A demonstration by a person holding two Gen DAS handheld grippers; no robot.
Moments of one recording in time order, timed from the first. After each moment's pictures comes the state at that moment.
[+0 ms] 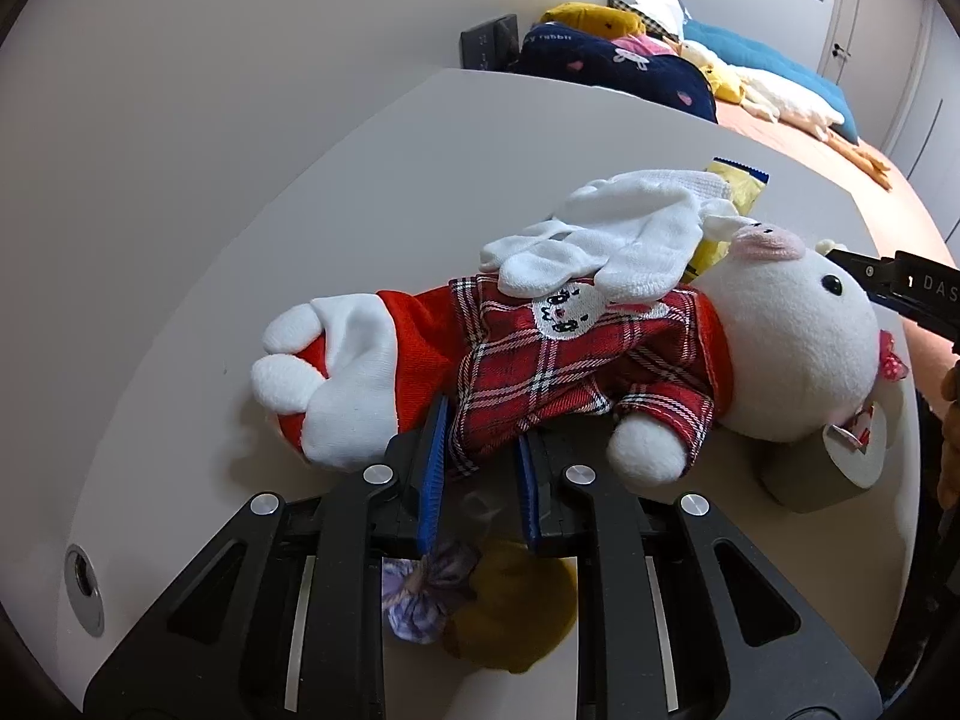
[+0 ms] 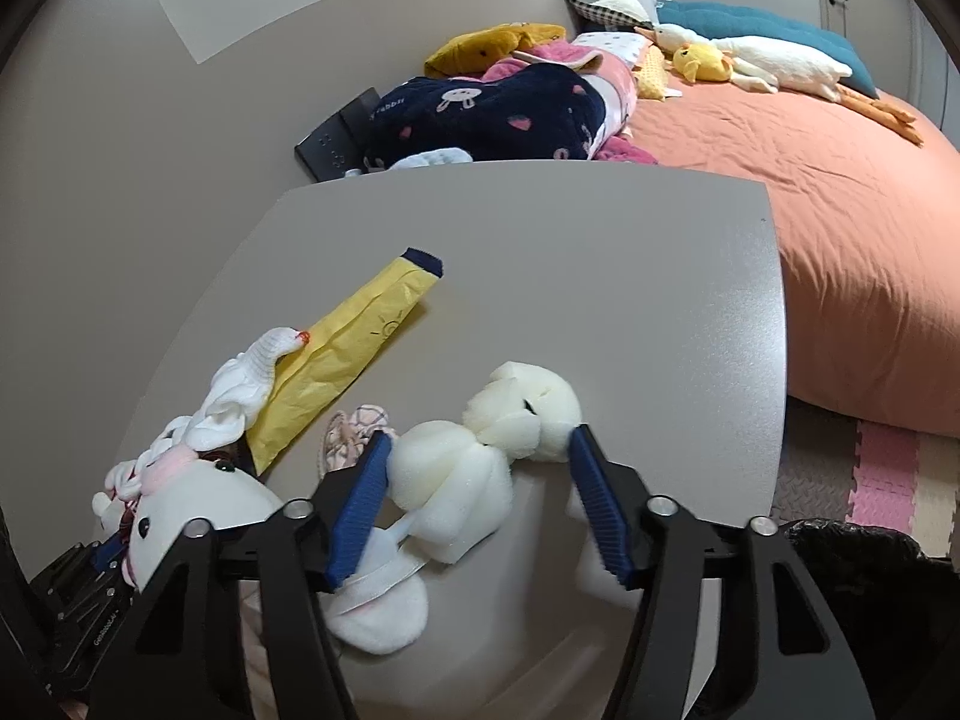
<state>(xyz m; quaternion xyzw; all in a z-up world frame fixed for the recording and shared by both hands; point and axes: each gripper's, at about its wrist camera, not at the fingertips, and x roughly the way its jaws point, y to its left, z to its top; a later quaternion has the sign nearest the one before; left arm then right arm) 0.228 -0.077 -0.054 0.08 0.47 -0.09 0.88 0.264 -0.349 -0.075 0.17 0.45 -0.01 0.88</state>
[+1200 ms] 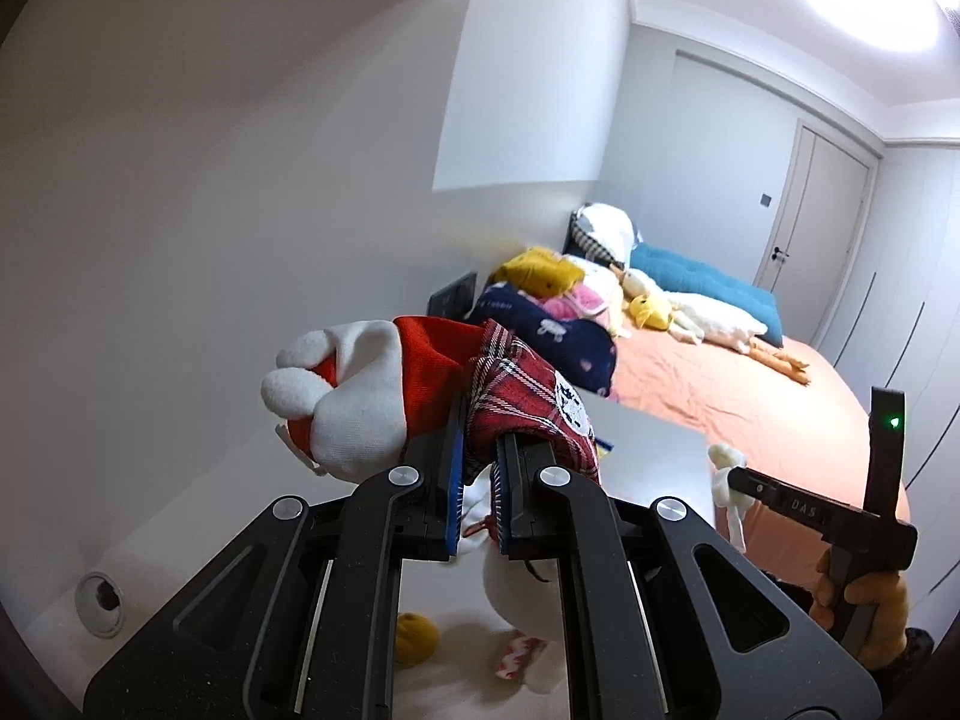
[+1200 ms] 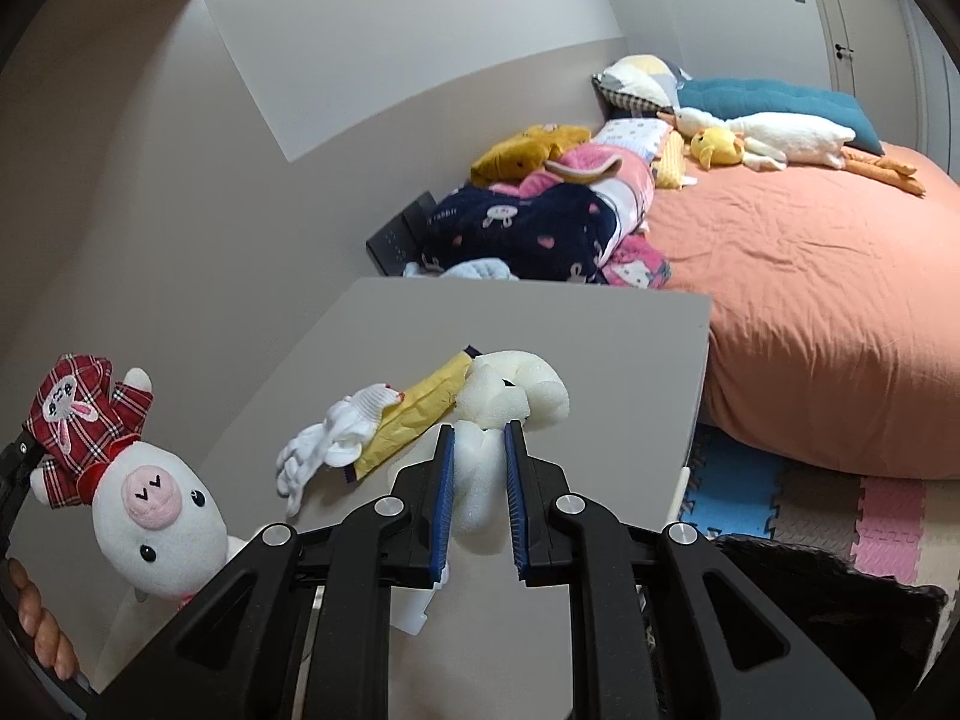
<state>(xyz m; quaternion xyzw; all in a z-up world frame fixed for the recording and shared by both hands) 0.145 -0.056 0.105 -0.05 0.24 -0.13 0.96 0.183 -0.373 0.018 0.18 0.35 0.03 0.92</state>
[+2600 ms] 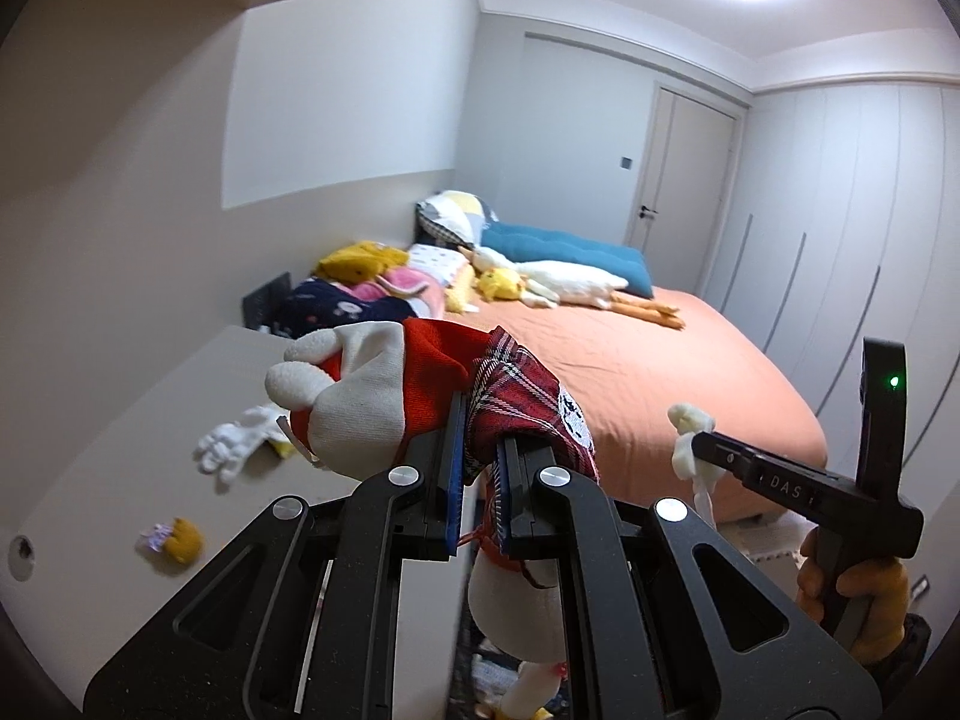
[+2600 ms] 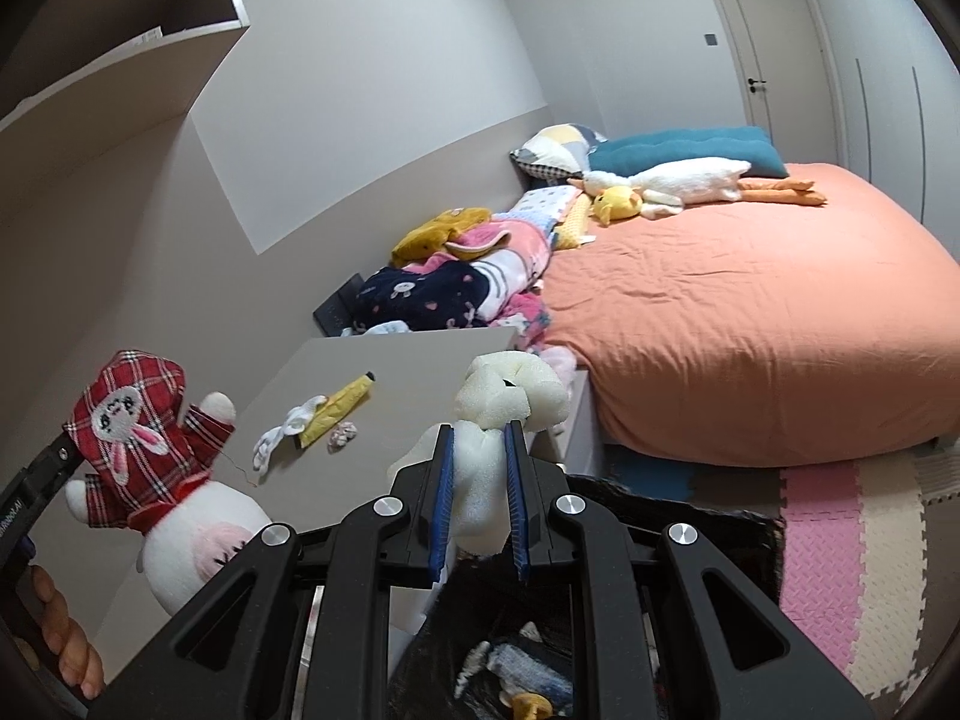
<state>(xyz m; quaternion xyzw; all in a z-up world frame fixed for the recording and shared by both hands) 0.018 -0.211 0.115 -0.01 0.23 -0.29 0.93 -0.020 -0.481 0.059 0.19 0.27 -0.05 0.94</state>
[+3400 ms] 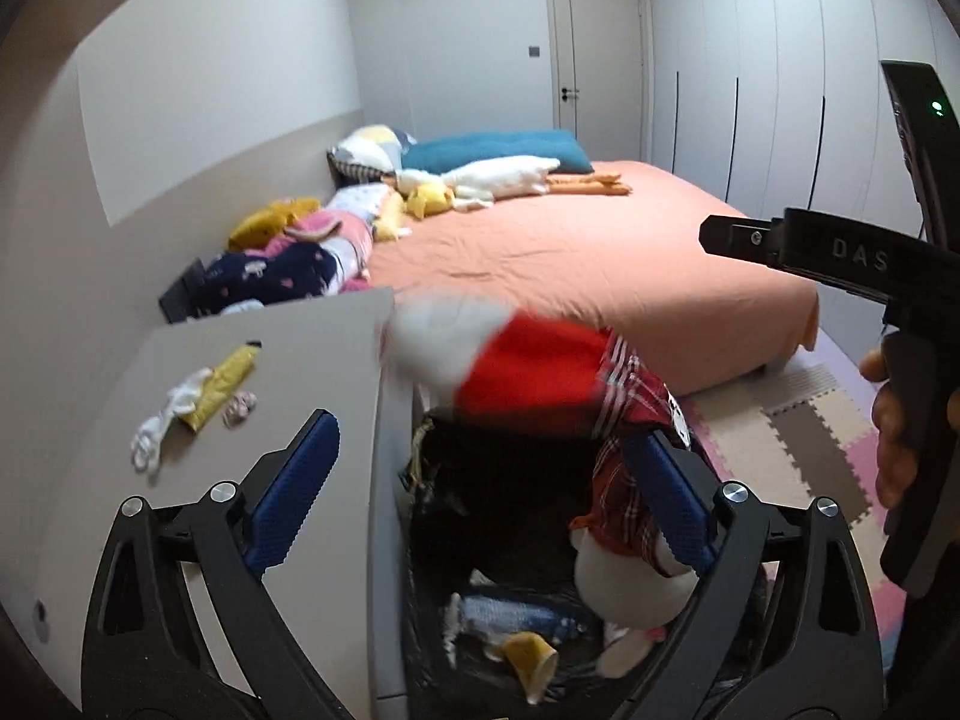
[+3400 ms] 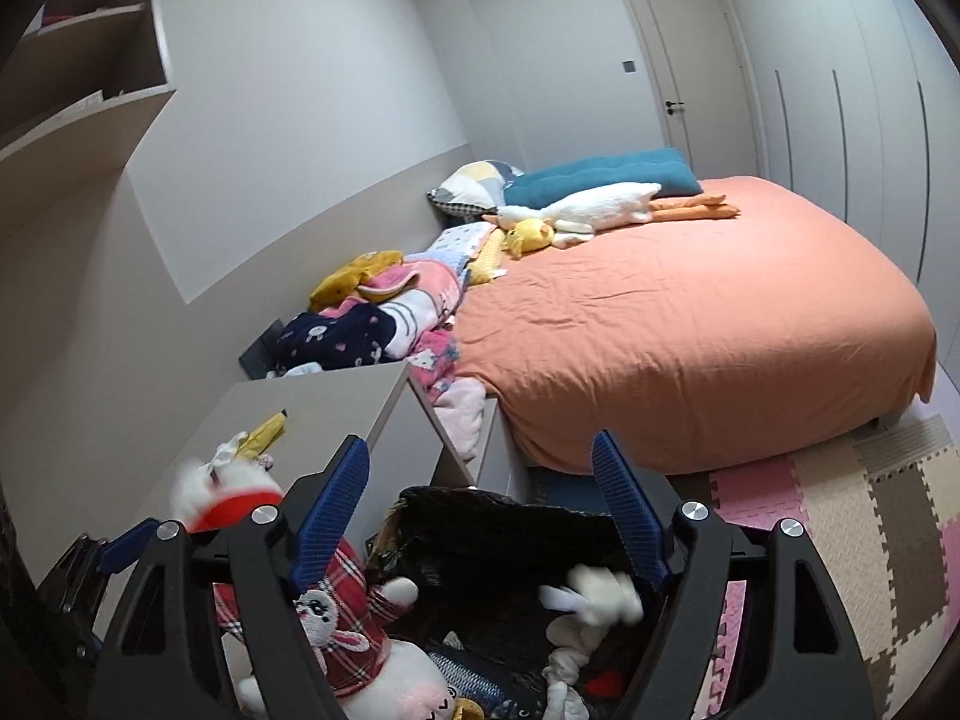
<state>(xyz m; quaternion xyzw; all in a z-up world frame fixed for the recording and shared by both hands) -0.029 -0.311 0.053 0.15 0.27 -0.34 0.89 -0.076 -0.538 0.058 0.20 0.24 -0.15 0.94</state>
